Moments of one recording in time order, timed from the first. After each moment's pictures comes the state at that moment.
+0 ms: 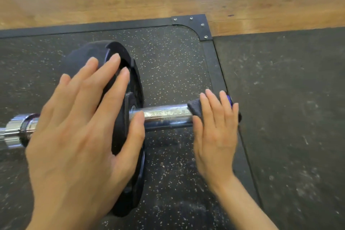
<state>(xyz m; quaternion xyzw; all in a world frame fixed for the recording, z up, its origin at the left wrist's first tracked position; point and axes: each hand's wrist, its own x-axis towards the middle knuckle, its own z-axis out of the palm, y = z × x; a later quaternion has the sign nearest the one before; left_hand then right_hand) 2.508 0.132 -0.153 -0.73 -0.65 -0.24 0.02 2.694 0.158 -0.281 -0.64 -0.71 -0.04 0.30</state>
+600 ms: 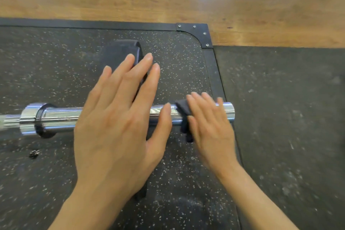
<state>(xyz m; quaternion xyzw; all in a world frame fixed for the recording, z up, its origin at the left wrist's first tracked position) 2.510 0.129 -0.147 -0.73 -0.64 -0.23 0.05 2.693 0.161 -0.268 -0.55 -0.80 -0.04 0.21</state>
